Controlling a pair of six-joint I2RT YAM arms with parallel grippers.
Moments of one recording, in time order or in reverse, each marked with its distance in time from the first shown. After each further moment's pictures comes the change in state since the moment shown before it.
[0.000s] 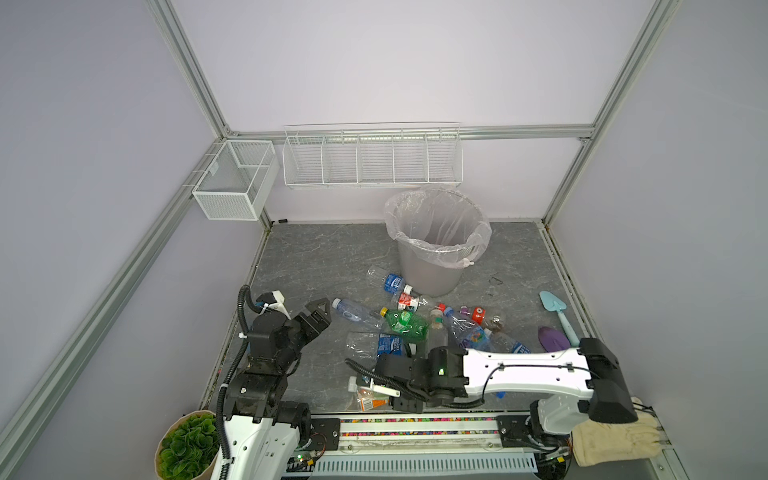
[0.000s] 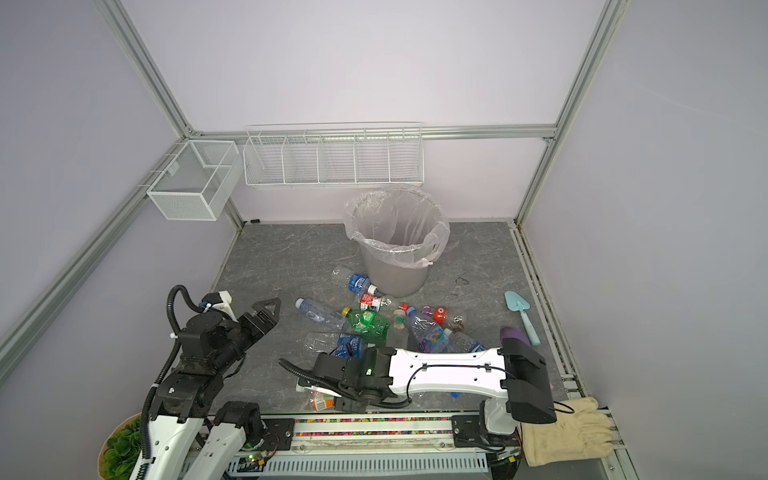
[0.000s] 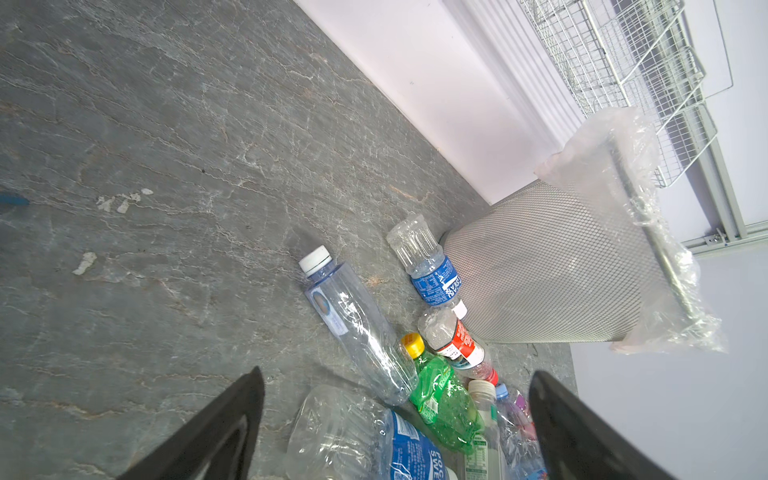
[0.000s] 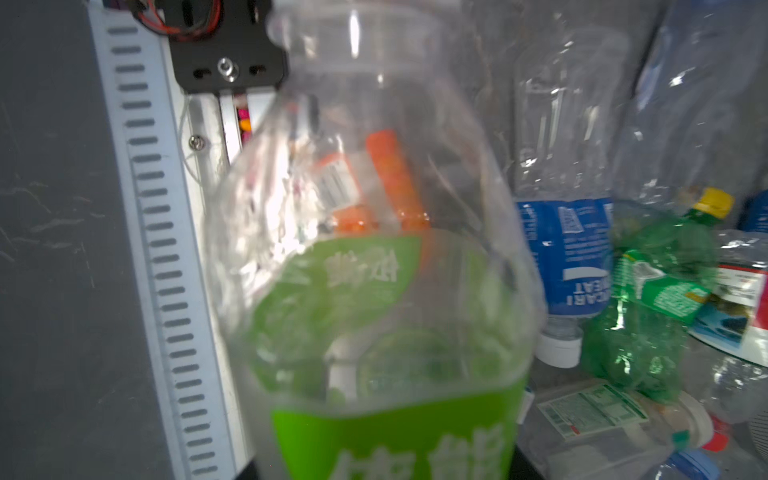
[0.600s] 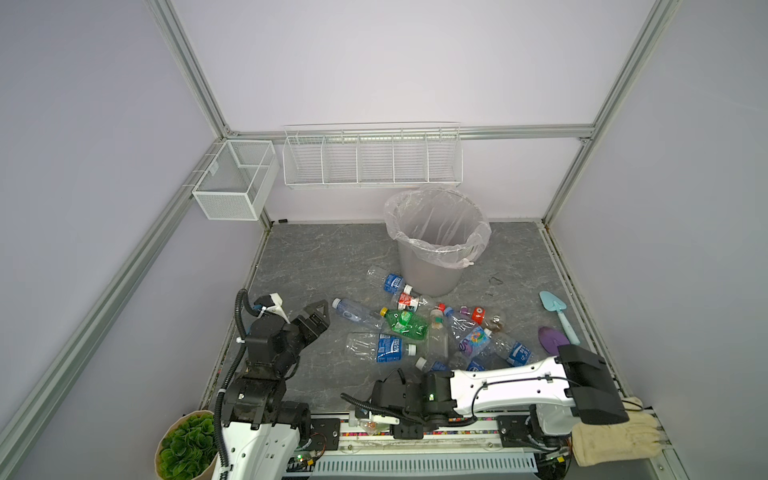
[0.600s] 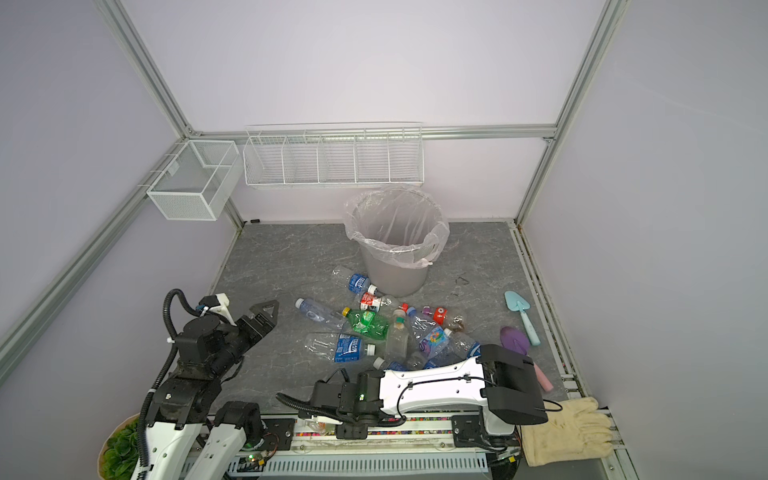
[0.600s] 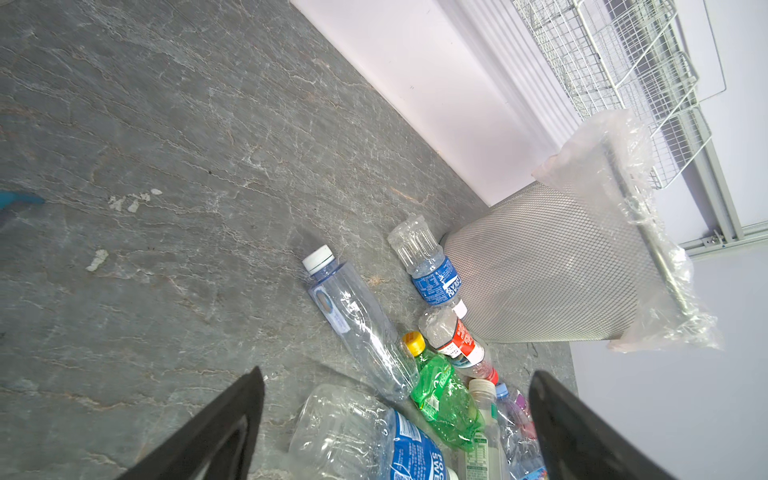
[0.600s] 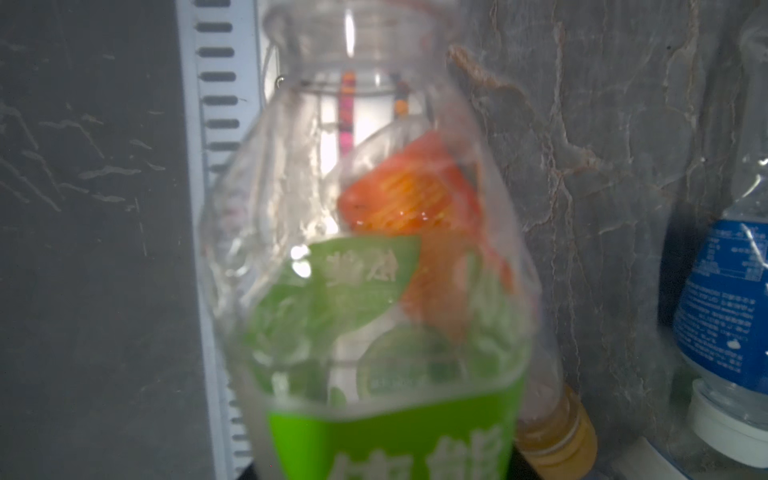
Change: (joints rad) left arm 0.000 -0.039 0.002 -0.033 -0.009 0.000; right arm 0.088 0.058 -0.094 0.140 -0.074 0.027
